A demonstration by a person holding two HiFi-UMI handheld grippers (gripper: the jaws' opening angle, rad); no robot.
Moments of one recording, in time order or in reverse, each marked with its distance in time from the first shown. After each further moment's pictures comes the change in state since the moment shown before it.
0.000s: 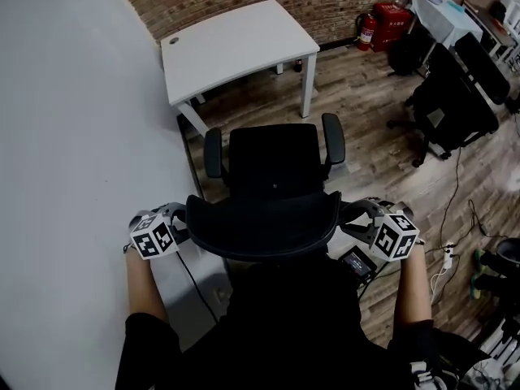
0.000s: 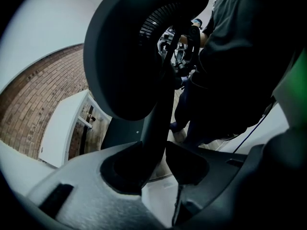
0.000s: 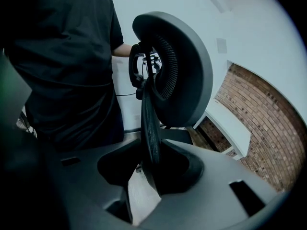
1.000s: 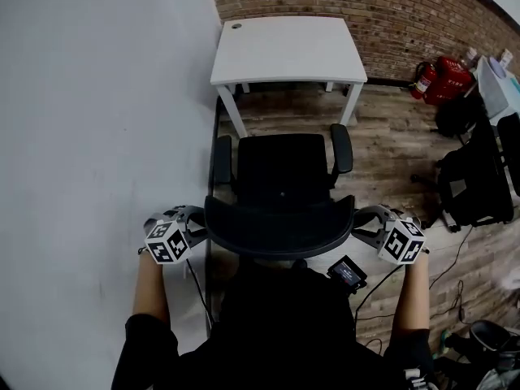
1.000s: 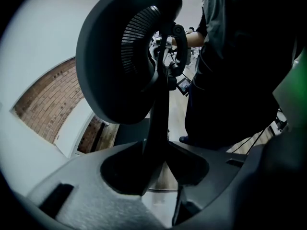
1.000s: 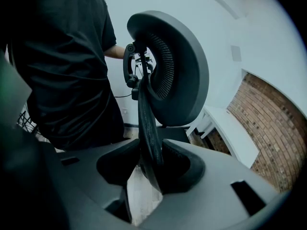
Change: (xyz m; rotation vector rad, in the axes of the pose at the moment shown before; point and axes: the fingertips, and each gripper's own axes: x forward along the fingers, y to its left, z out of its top) left arm 0.037 -0.054 0.104 -0.189 -0.036 0.259; right arm -0.052 -0.081 -0.077 -0.202 -0.070 0.163
